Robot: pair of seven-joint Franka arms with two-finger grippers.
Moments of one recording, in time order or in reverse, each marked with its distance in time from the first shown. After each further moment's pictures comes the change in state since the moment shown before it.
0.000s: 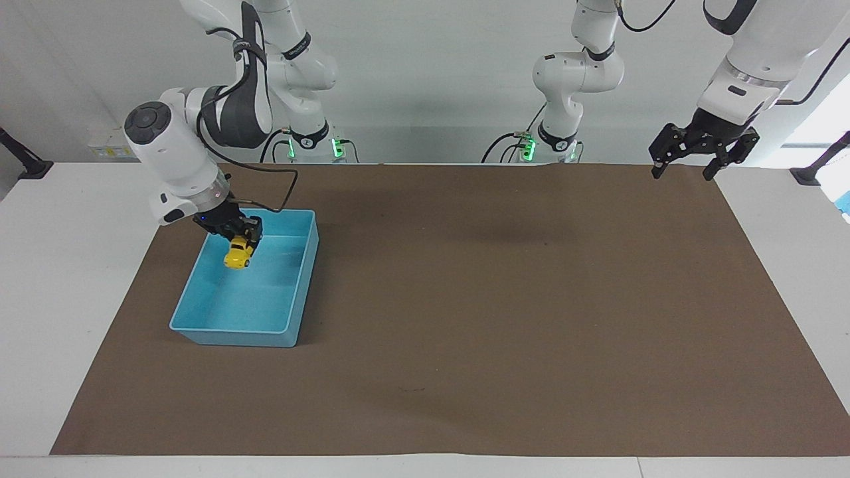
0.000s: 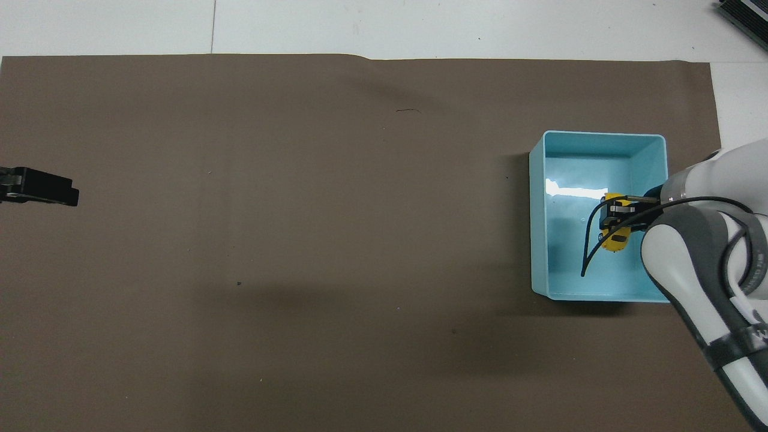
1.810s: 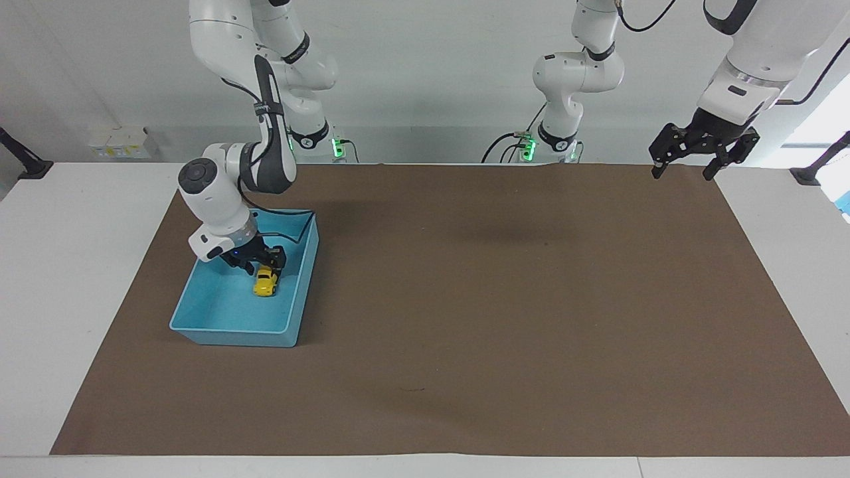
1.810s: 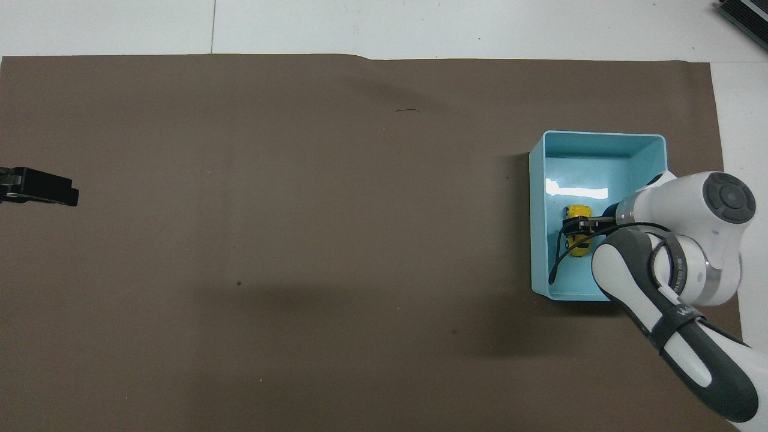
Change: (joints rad) left arm 0.000 0.000 0.000 0.000 0.000 0.000 0.000; right arm 0.007 0.114 0.001 -0.135 -0.012 0.292 -0.079
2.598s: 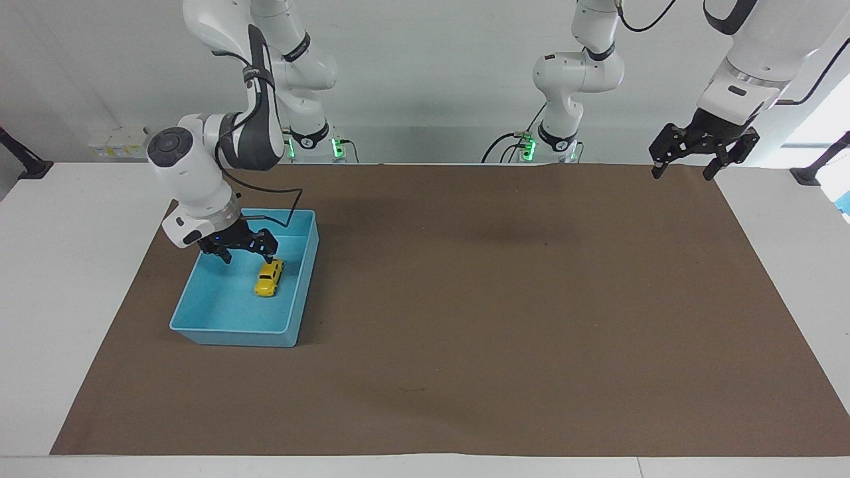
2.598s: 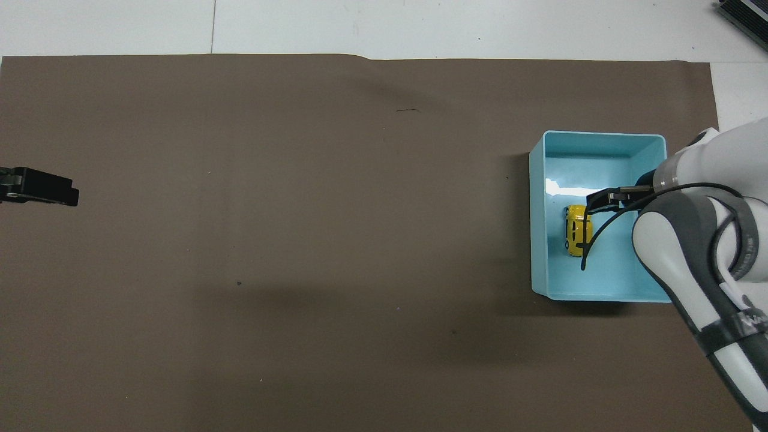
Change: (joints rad) left arm 0.000 0.000 0.000 0.000 0.000 0.000 0.000; right arm 0.015 -0.068 0.002 0.248 -0.018 -0.342 0.004
